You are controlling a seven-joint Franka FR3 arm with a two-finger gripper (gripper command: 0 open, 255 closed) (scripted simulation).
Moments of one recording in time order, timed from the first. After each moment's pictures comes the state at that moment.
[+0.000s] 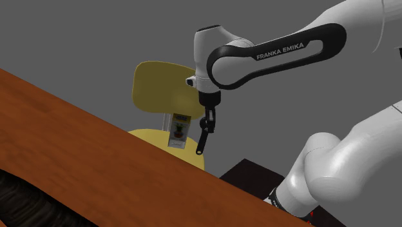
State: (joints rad) arm 0.28 -0.34 0.07 -2.47 -0.09 1.88 -0.46
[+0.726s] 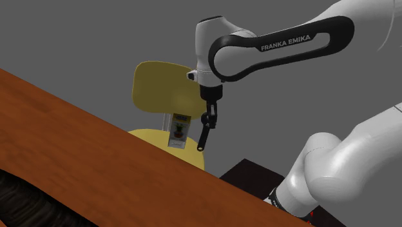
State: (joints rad) arm 0.28 -0.36 0.07 -2.43 -0.09 1.82 -0.46
